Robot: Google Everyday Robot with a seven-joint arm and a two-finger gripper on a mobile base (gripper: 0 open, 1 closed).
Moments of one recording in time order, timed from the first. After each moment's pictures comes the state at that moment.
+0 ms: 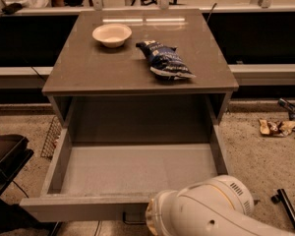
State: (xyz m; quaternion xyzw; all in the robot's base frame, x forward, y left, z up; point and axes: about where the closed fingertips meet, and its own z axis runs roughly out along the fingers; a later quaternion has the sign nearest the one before) arm 0.320 -0.016 0.645 -0.75 0.63 0.01 0.22
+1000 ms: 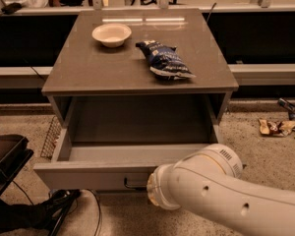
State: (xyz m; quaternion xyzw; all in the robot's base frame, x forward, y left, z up) arm 0.381 -0.019 0.655 -0.76 0.61 -0.02 0.22
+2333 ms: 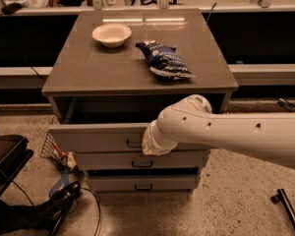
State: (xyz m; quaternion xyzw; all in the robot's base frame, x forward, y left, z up) arm 0.534 -0.004 0.634 -0.76 0.61 -0.01 0.23
